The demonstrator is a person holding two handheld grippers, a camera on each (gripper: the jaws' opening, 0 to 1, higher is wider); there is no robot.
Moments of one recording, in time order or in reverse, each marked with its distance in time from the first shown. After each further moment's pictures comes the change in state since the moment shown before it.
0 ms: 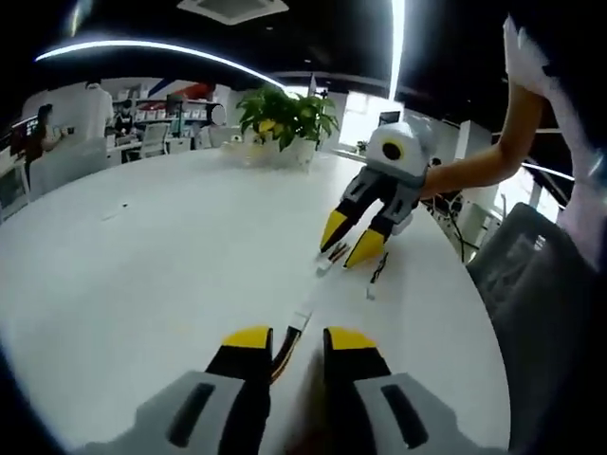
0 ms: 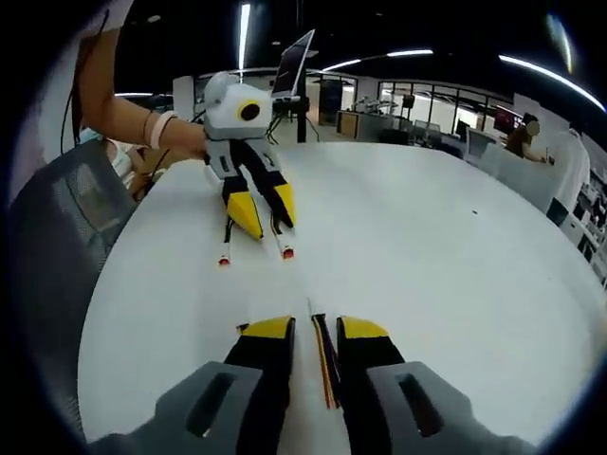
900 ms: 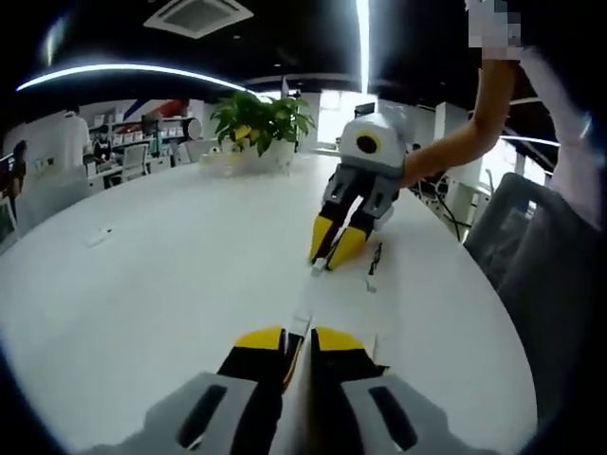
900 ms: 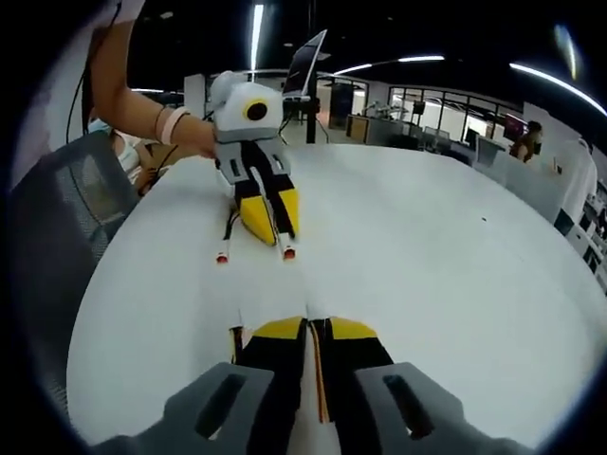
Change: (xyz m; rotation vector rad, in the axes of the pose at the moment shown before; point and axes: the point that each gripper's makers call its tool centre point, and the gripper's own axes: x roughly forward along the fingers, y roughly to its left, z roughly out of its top) left arm 0.010 -0.004 -0.002 0.129 -0.002 -0.042; right arm 0.011 0.000 0.001 -0.034 -0.016 0.029
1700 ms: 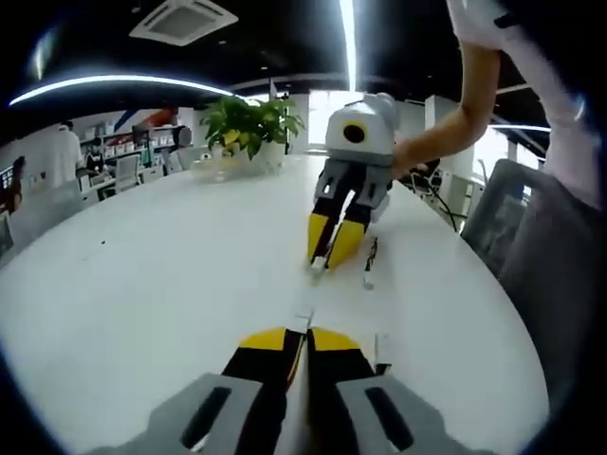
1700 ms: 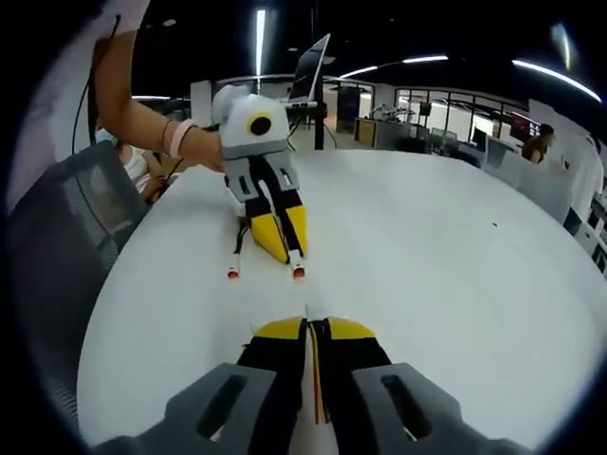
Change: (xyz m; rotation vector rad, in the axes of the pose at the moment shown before) left arm 0.008 0.002 0.003 0.051 -0.018 -0.014; right arm 0.002 0.008 0.015 0.009 -0.032 0.060
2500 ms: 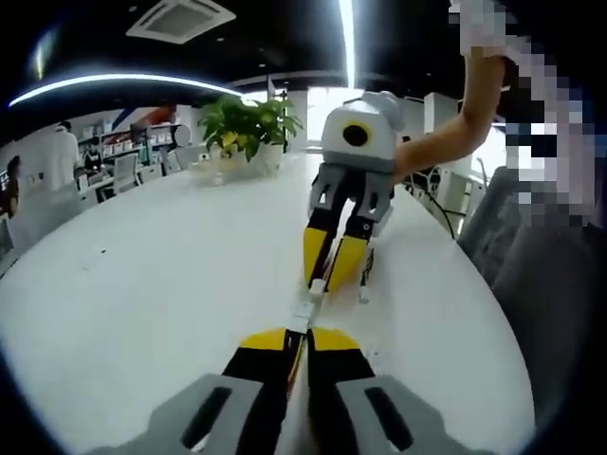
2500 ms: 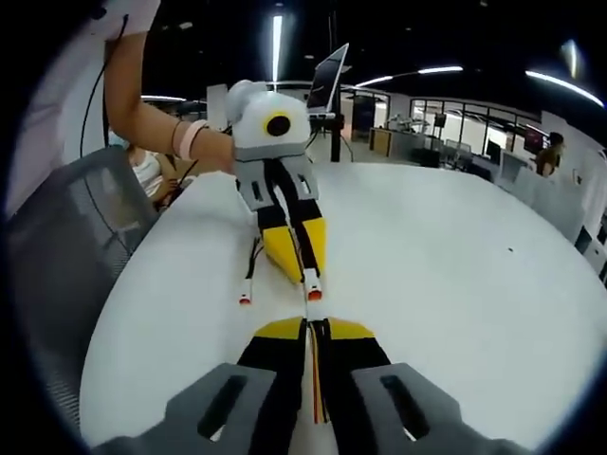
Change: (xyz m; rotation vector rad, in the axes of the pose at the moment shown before) left arm -0.005 -0.005 0.015 0.006 0.012 -0.013; right arm 0.012 0.009 0.014 -0.052 -0.015 0.051
